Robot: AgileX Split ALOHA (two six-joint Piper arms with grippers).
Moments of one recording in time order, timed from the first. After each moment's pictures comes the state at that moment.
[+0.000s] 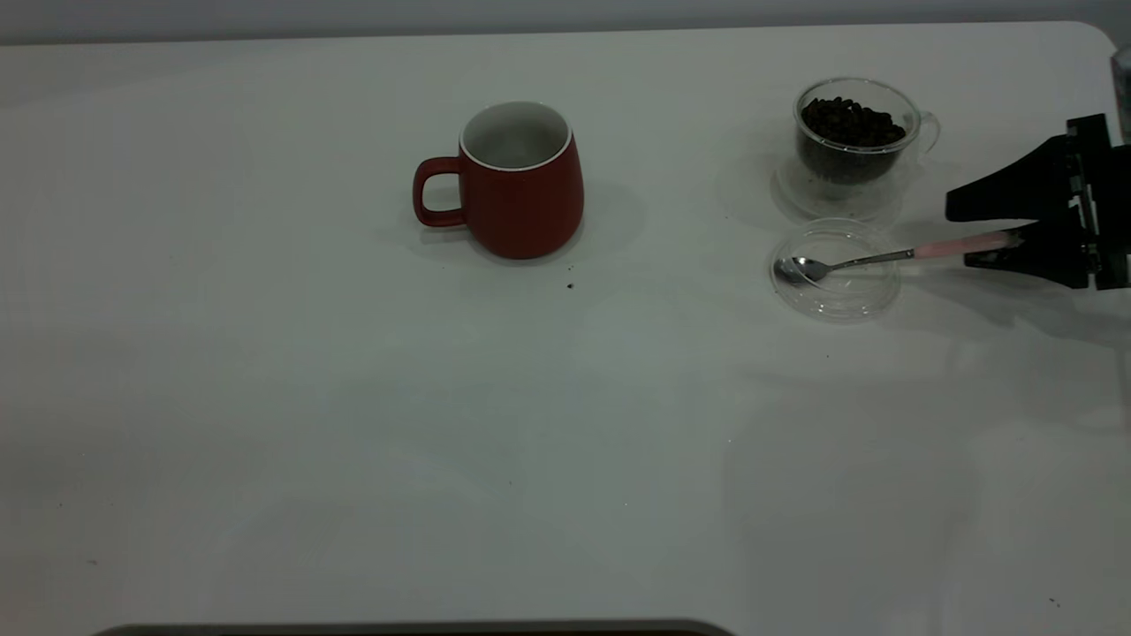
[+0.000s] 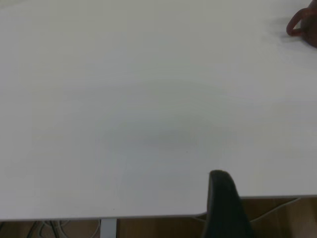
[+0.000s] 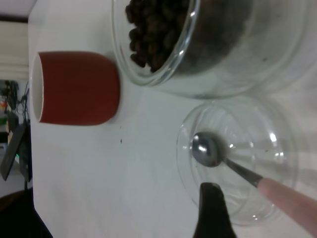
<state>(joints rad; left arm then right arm) 0.00 -0.02 -0.49 -0.01 1.13 0.02 -0.38 2.57 -1.21 1.45 1.03 -1.48</state>
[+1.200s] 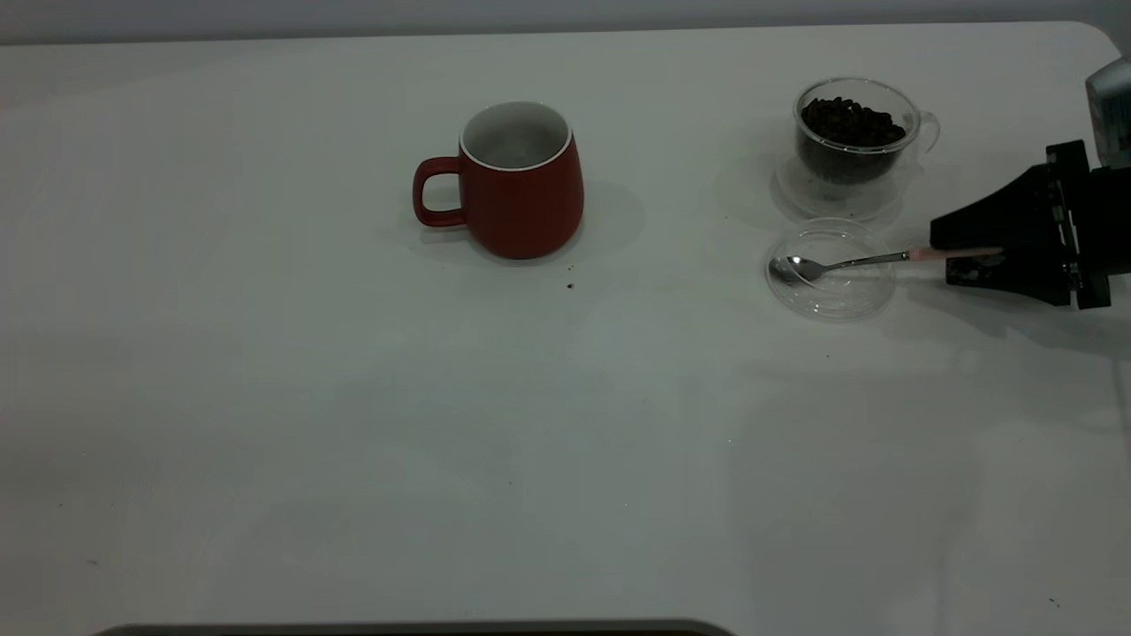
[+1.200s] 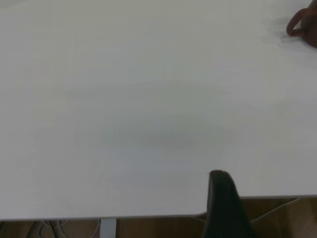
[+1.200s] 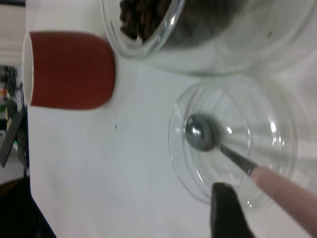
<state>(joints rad) 0.00 -0.02 -0.49 -0.01 1.13 0.02 -0.37 2.60 -1.21 1.44 1.03 -1.51</state>
